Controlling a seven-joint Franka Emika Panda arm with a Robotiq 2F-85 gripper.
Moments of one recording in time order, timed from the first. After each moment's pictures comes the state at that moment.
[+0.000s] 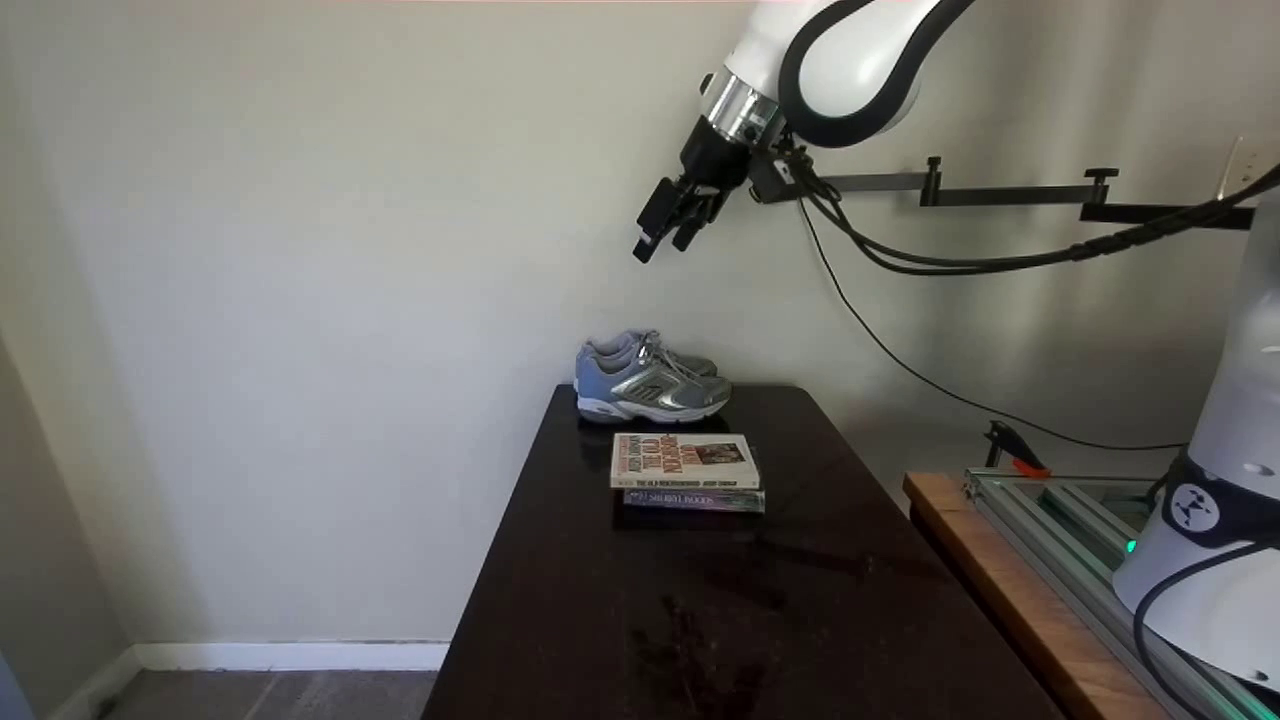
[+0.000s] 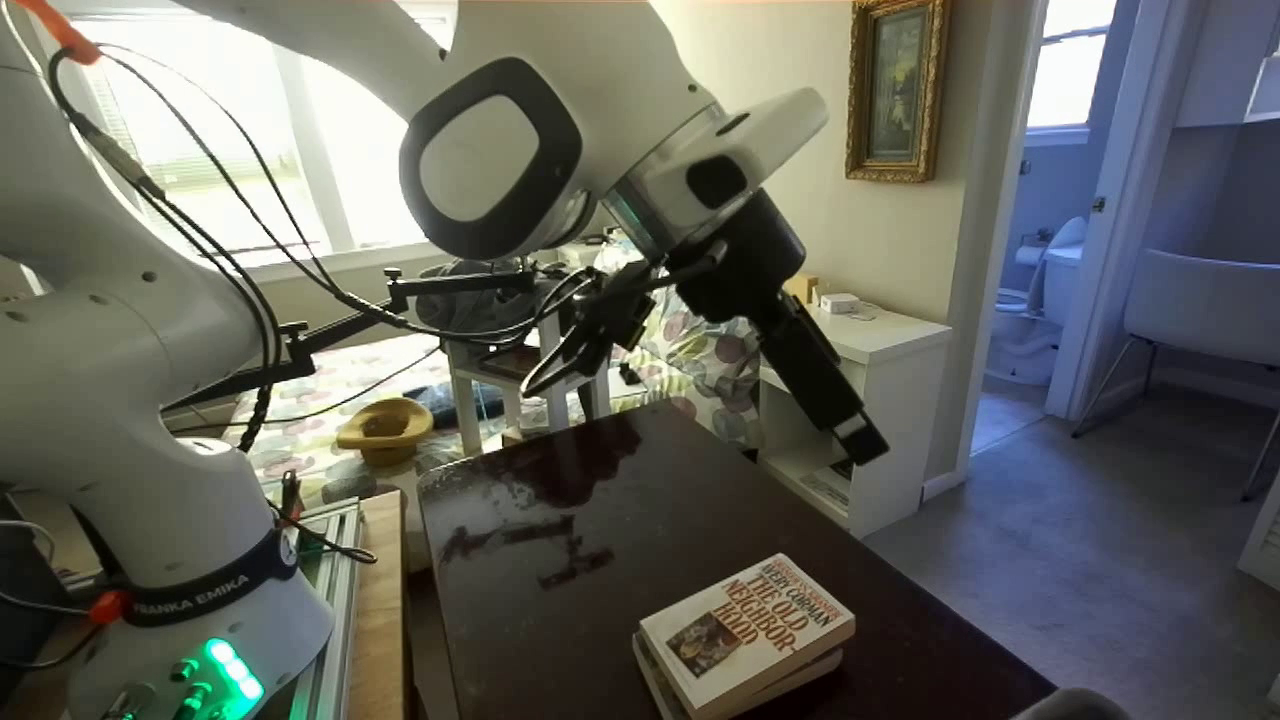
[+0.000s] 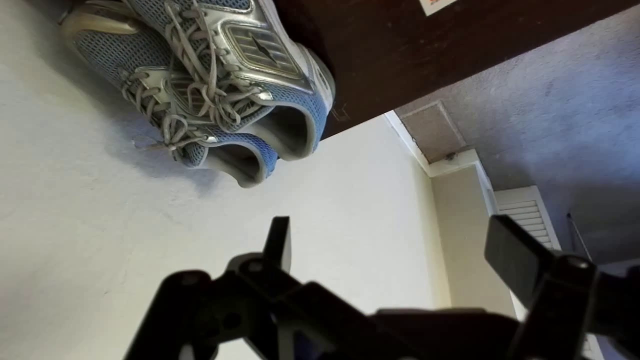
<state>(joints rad) -0.59 -0.19 0.03 -2.55 -0.14 2.98 0.09</state>
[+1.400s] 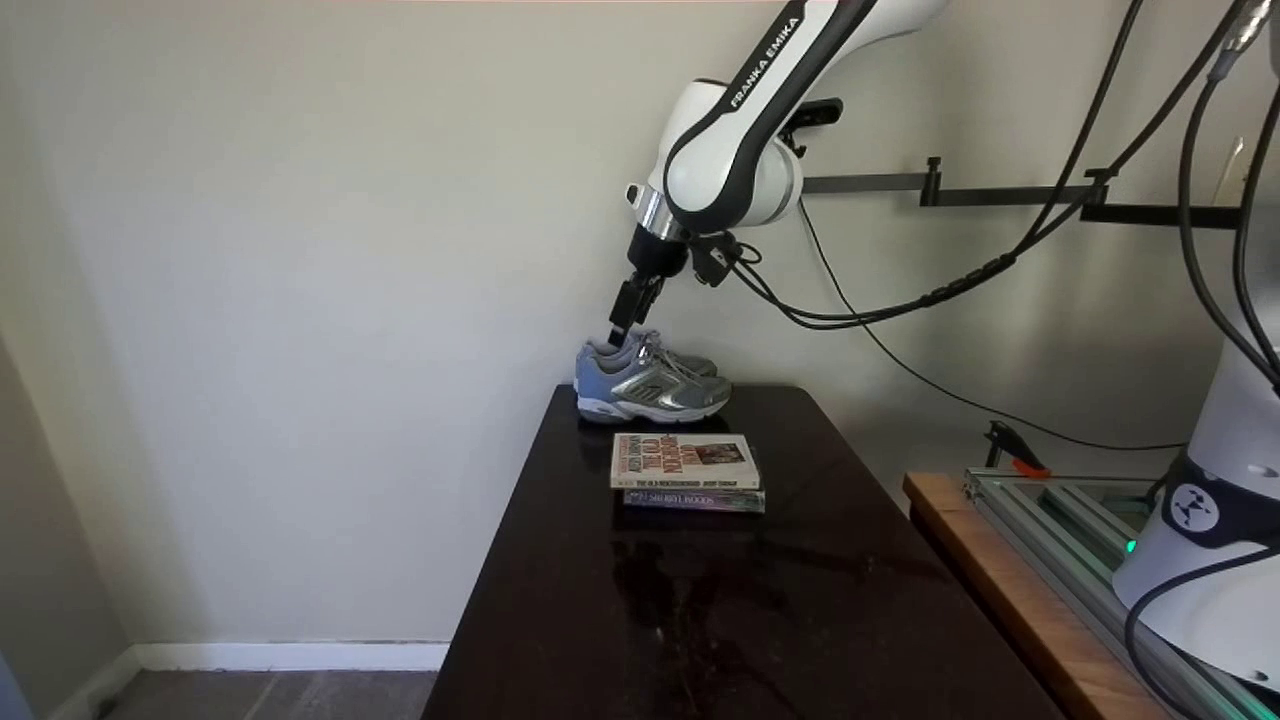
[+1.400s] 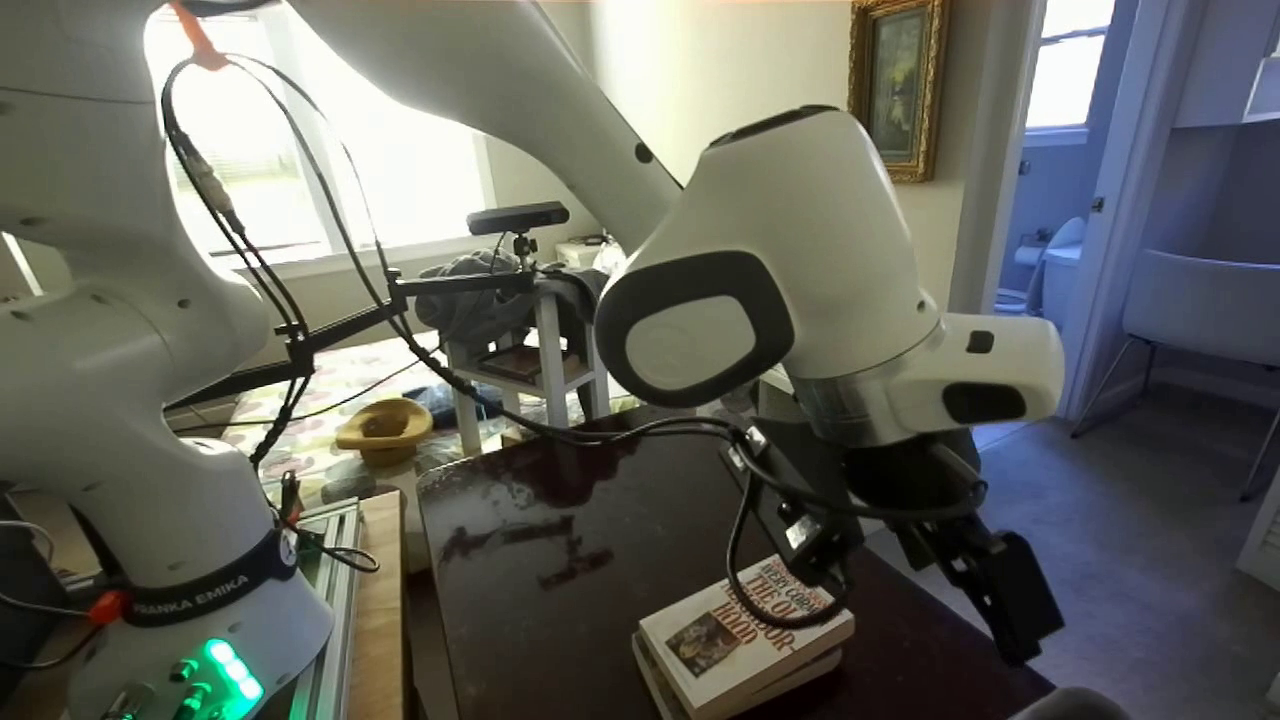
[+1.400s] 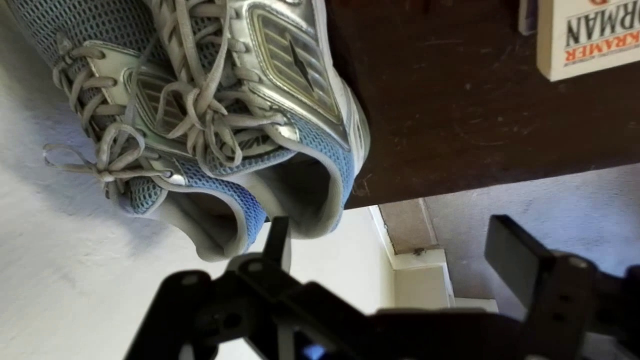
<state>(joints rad) -0.55 0.27 -0.05 -2.22 0.04 2.93 -0.37</state>
